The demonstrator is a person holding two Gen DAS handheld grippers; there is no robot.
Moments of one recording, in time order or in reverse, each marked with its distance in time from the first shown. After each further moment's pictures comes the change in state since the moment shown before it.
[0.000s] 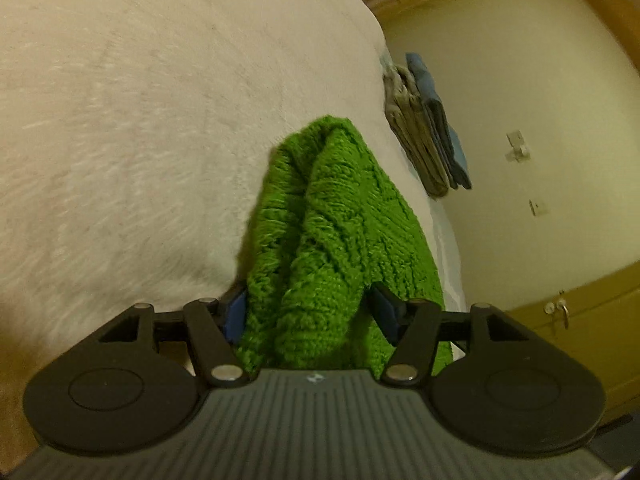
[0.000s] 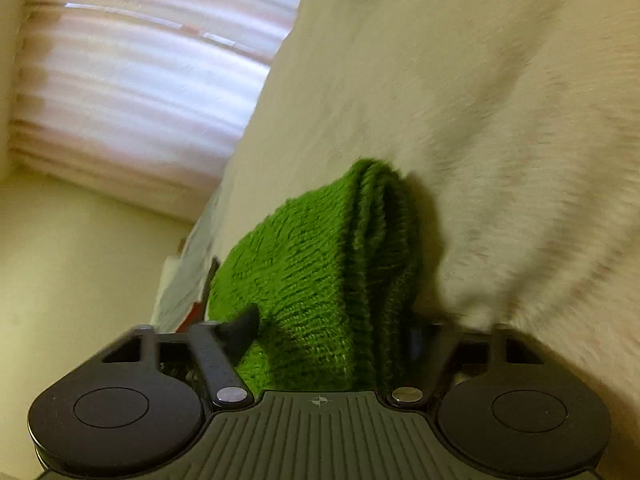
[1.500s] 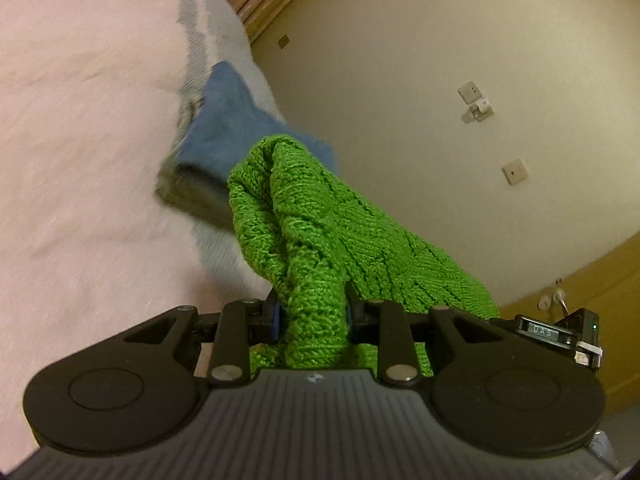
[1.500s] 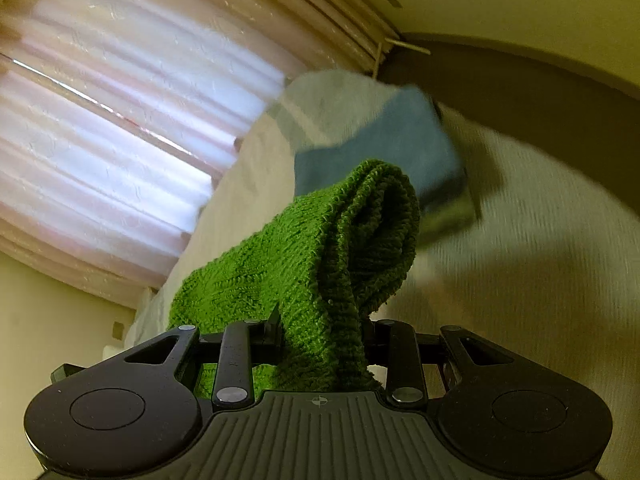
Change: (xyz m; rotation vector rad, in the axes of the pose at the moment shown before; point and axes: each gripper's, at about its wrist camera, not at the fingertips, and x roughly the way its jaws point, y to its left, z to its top) left arm 0.203 -0.402 0.159 0.256 0.053 0.061; right arm -0.207 0.157 0.360 -0.019 -0.184 -0.310
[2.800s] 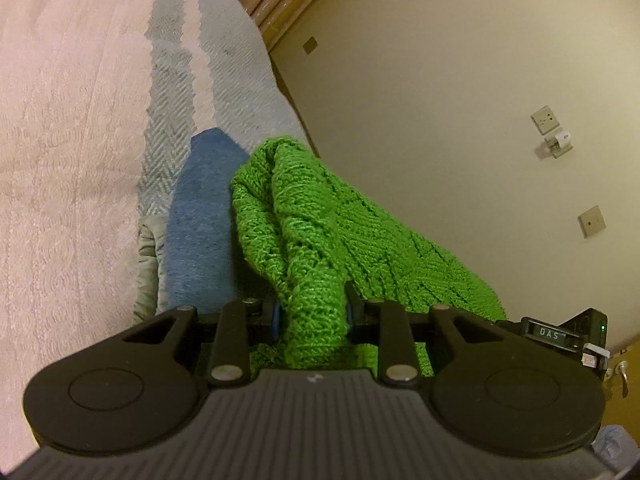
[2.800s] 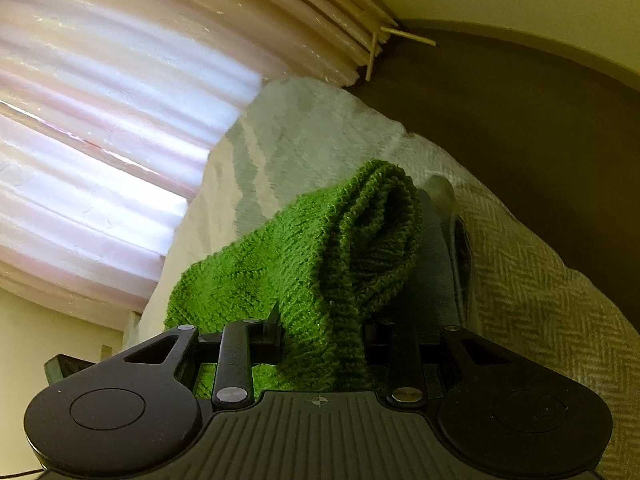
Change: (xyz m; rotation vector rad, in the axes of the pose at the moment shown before) left arm 0.246 0.081 0.202 0.014 0.040 0.086; right arm 0.204 -0.112 0.202 0.030 0.064 0.011
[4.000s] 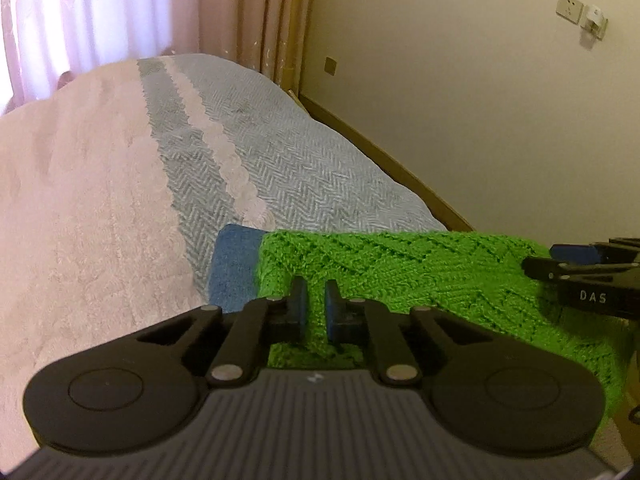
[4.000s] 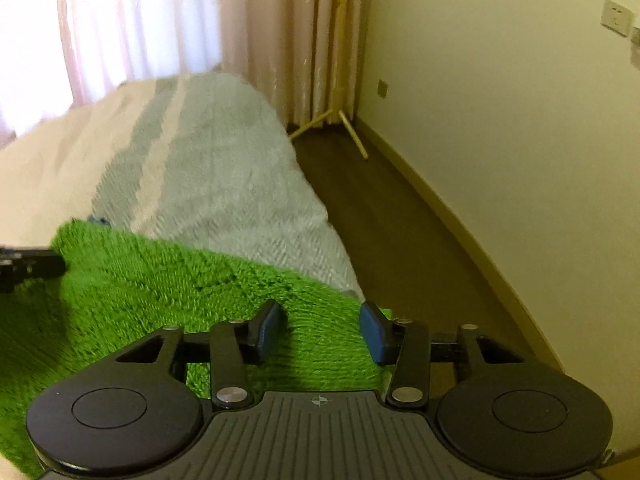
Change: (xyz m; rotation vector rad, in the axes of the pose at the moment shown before) left arm 0.046 -0.032 0.002 0.420 -0.092 0.340; right arm 0.040 0.068 -0.033 -0.641 -0.195 -0.610
